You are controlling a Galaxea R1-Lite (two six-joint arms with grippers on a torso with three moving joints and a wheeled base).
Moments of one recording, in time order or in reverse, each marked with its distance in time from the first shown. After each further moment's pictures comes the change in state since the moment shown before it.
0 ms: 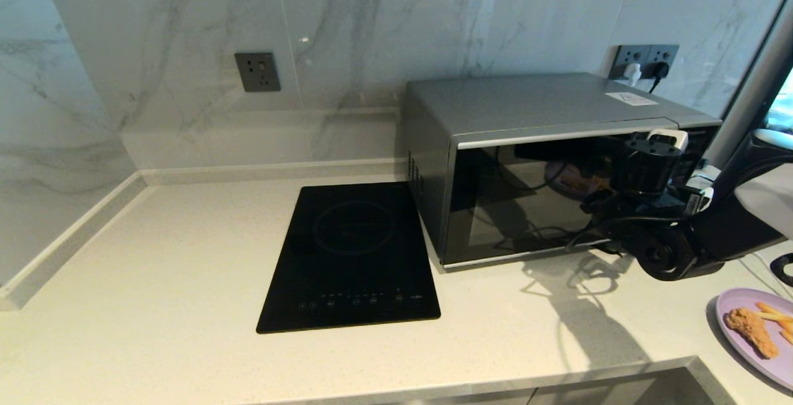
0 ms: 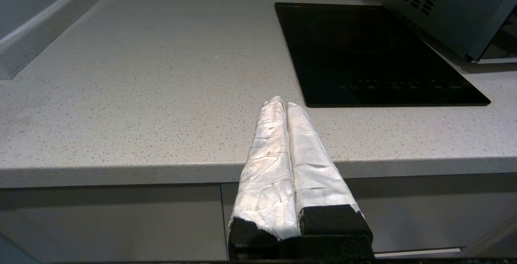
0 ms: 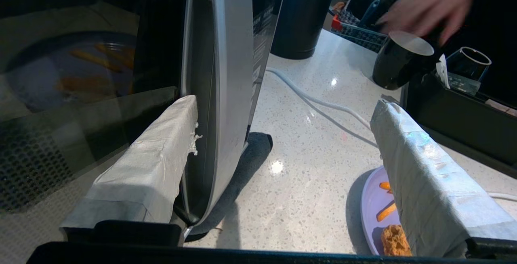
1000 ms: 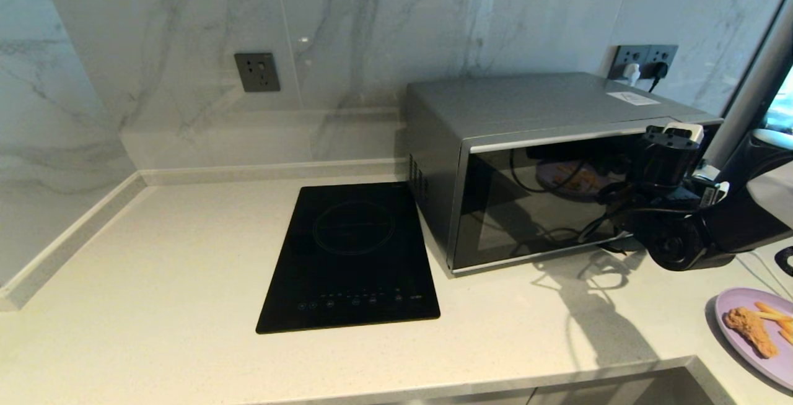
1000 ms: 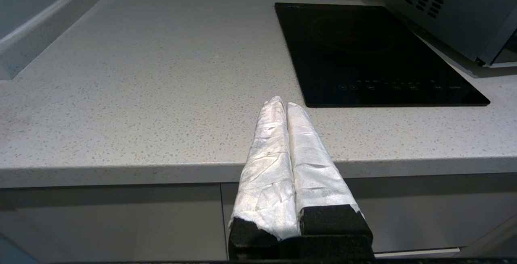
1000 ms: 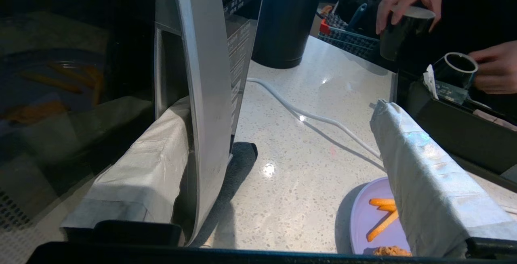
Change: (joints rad) left arm 0.000 0.000 0.000 0.000 0.000 0.000; right arm -0.058 0.013 -0.046 0.005 0.038 -0.030
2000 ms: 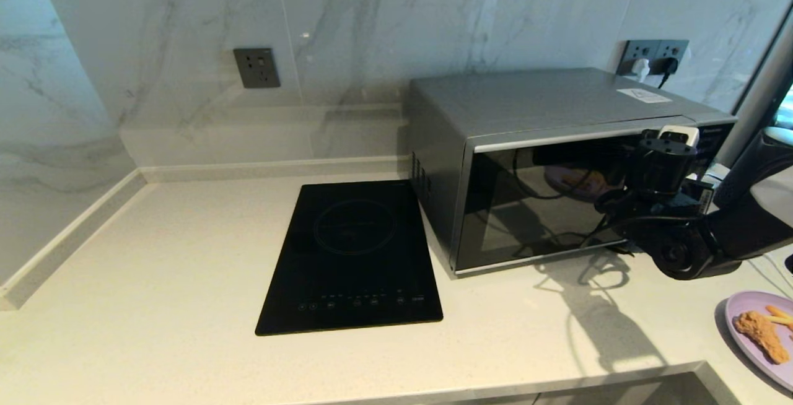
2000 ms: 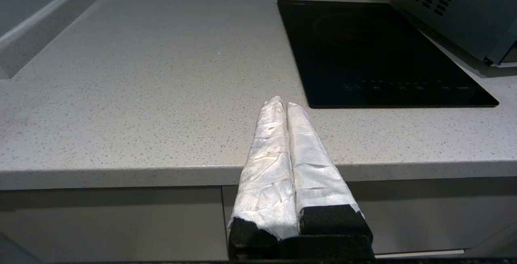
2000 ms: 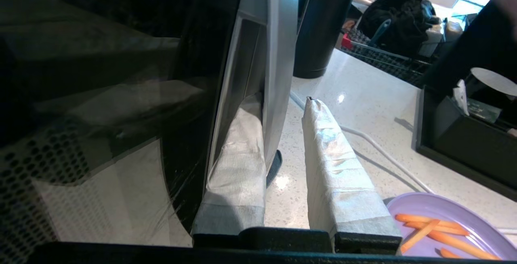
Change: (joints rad) left arm 0.000 0.000 0.000 0.000 0.000 0.000; right arm 0.002 -0.044 0.096 -0.007 0.000 0.018
